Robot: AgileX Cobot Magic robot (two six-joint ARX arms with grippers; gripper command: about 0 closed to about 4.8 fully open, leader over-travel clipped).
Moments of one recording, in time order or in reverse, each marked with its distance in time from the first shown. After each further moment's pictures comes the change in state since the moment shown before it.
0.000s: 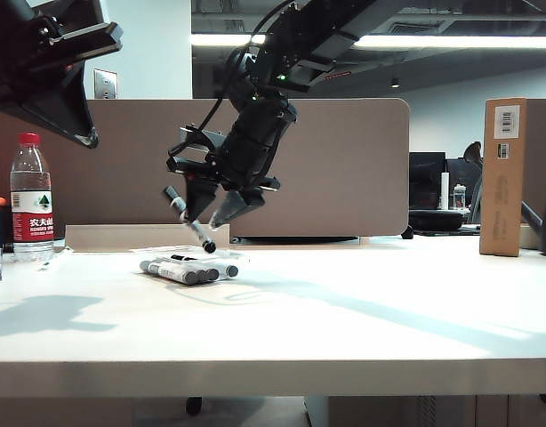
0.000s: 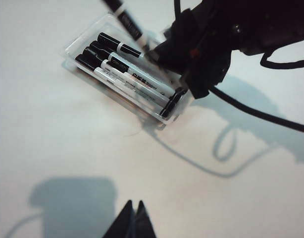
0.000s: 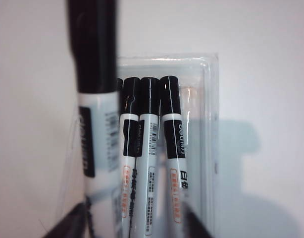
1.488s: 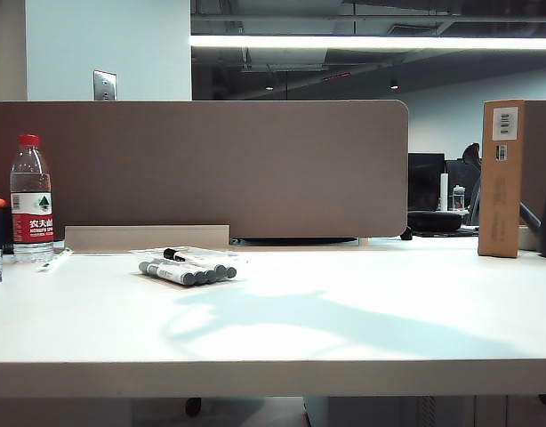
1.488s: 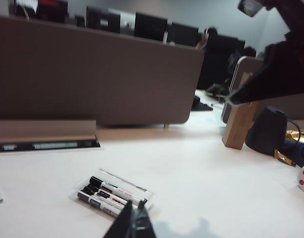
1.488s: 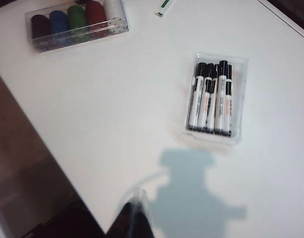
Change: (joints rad) left arm -0.001 -1.116 -0.395 0.050 0.032 -0.012; right arm 0.148 -0.597 -0.026 -0.571 0.058 -0.027
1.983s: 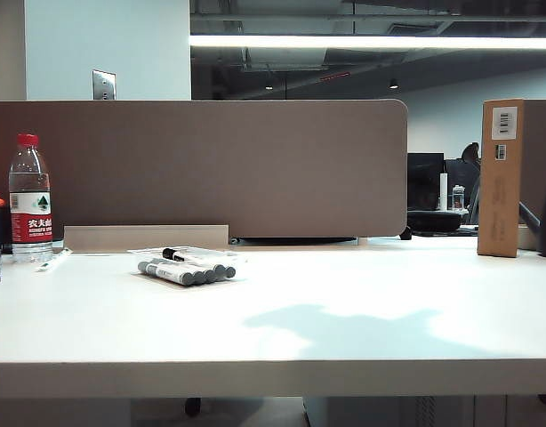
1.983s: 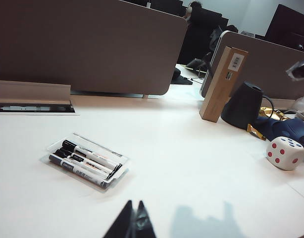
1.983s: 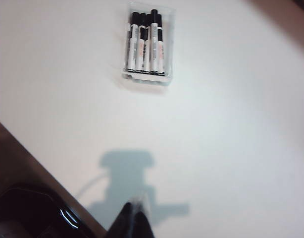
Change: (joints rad) left arm 0.007 -0.043 -0.017 -0.120 0.092 -0.083; right arm 0.087 -0.349 -0.366 -0.018 0.339 0.019
